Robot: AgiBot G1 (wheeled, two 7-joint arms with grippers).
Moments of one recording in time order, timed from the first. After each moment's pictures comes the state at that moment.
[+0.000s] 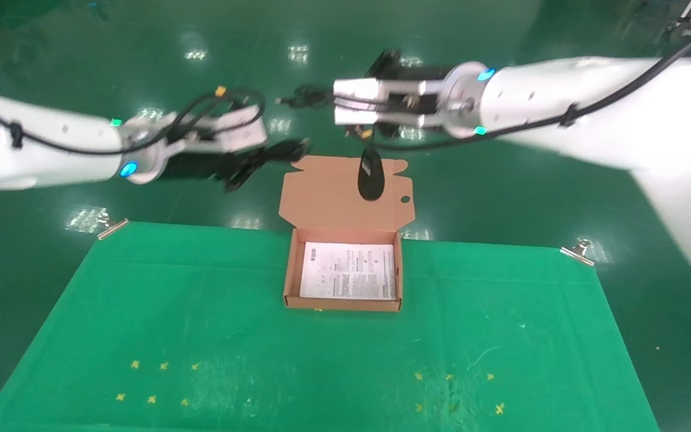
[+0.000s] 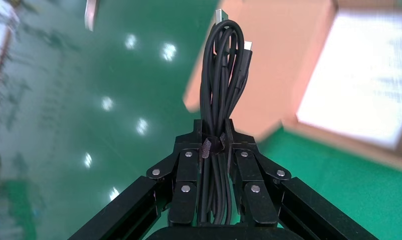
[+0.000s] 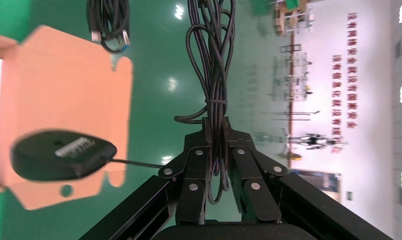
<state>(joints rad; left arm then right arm) -1.73 1.16 0.78 -0.73 1.92 0.85 -0.18 1.78 -1.25 -0.89 0.89 -1.97 -0.67 0.00</state>
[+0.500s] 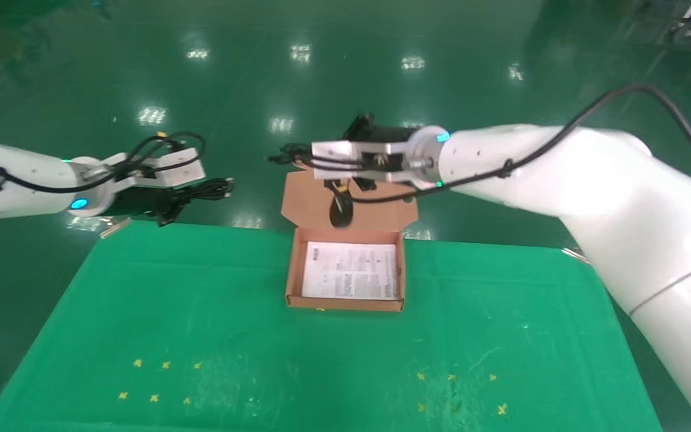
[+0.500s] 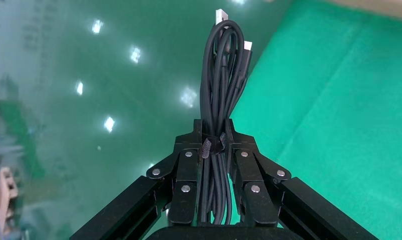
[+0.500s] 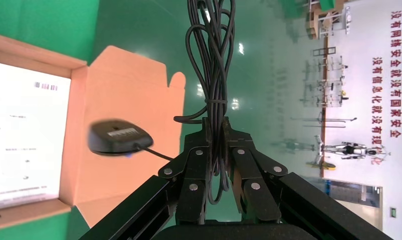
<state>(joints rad) -1.70 1.11 0.83 -0.70 2.08 0.85 -0.33 1.72 -1.34 -0.93 0.77 -1.89 -0.64 -0.08</state>
